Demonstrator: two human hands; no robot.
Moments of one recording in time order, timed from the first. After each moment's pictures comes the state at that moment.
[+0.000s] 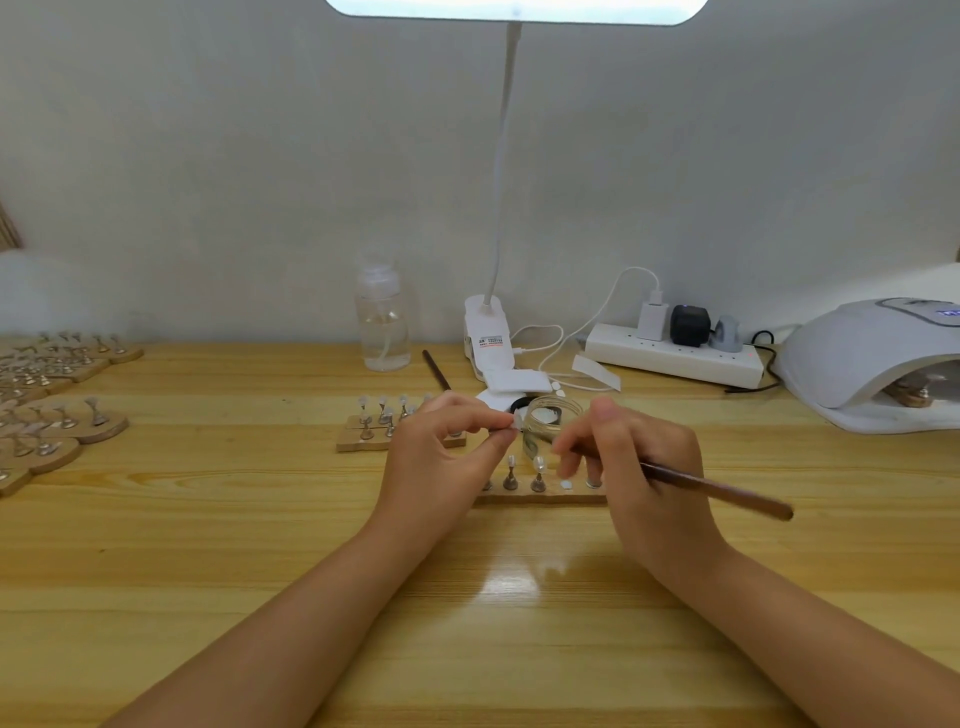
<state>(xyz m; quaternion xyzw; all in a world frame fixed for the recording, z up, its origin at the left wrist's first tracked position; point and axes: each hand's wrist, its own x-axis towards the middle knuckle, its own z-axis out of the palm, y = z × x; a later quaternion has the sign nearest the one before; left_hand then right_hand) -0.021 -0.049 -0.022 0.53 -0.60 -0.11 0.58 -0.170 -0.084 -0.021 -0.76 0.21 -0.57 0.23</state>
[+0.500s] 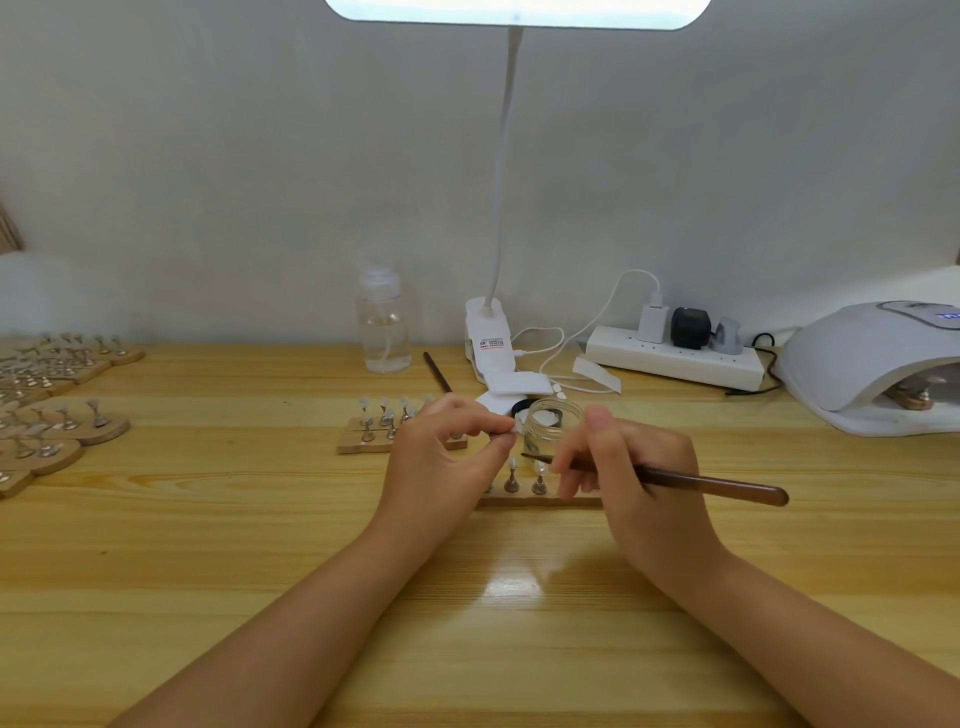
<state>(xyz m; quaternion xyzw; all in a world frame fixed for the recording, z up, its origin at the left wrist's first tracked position) -0.021 -0.049 -0.023 0.53 -0.60 -0.11 0.58 -0.169 -0.083 -0.024 -0.76 0.22 -0.57 0.25</state>
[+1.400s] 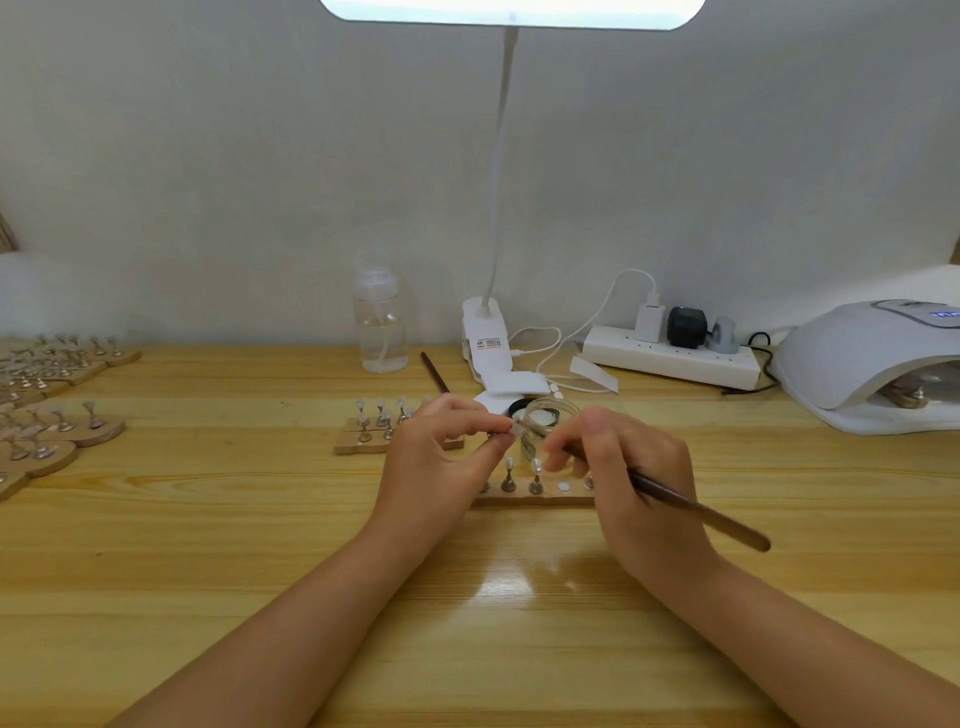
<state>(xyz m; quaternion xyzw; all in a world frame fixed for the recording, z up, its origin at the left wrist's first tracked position) -0.021 -0.050 -0.023 0.53 -0.60 -0.11 0.58 -0.168 -0.081 -0.025 -0.76 0.23 -0.57 0.19</state>
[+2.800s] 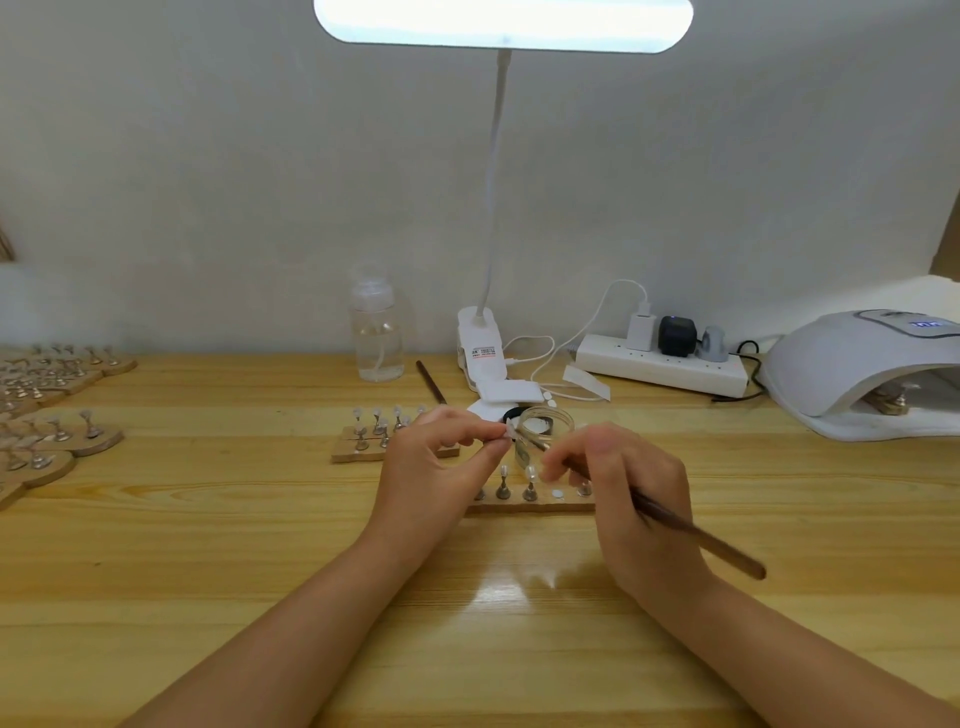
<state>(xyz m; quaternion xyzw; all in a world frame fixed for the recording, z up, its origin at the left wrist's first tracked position) -0.021 -0.050 -0.022 0.53 -0.60 -0.11 0.59 -0.172 -0.074 -0.027 -0.76 0.22 -0.59 0.17</state>
